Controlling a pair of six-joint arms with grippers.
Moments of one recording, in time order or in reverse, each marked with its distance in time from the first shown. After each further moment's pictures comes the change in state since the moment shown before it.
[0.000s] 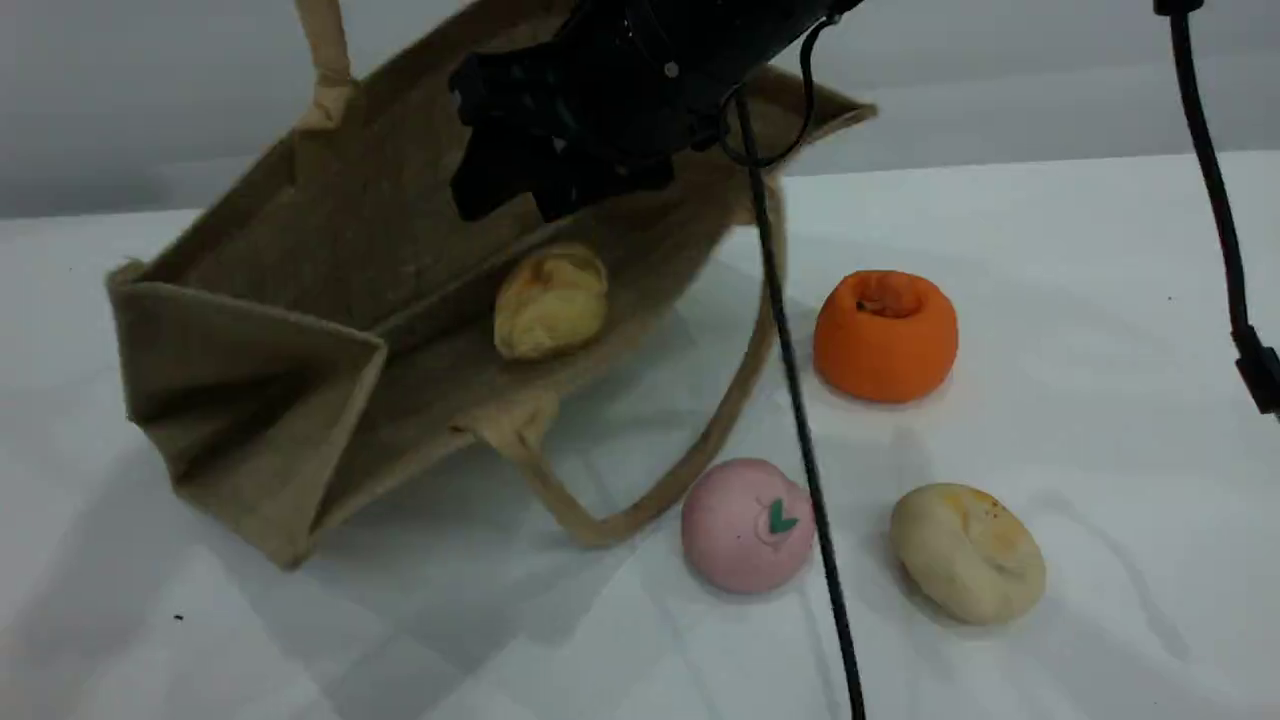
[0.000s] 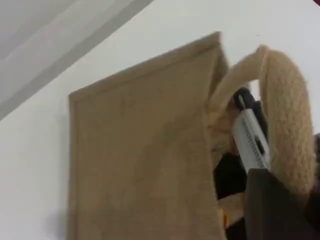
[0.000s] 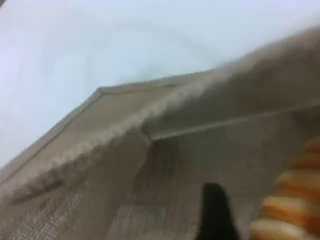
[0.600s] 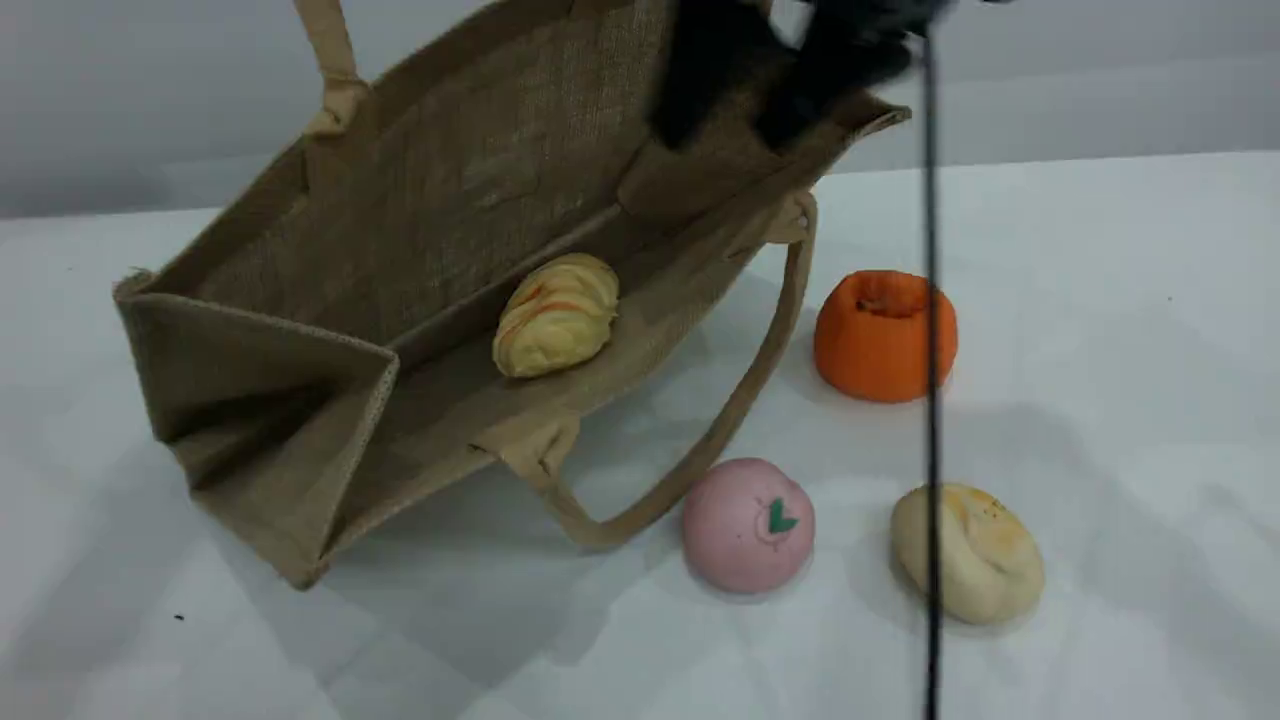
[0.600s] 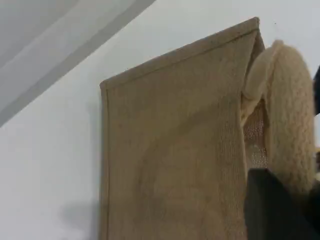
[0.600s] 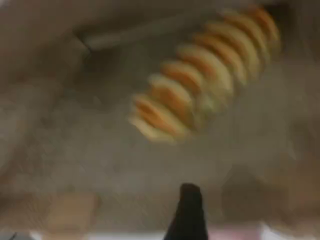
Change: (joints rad) left arm 0.002 0.000 0.000 0.051 -0.001 0.004; right arm -0.200 -0.170 0.001 -0.477 0.396 0.369
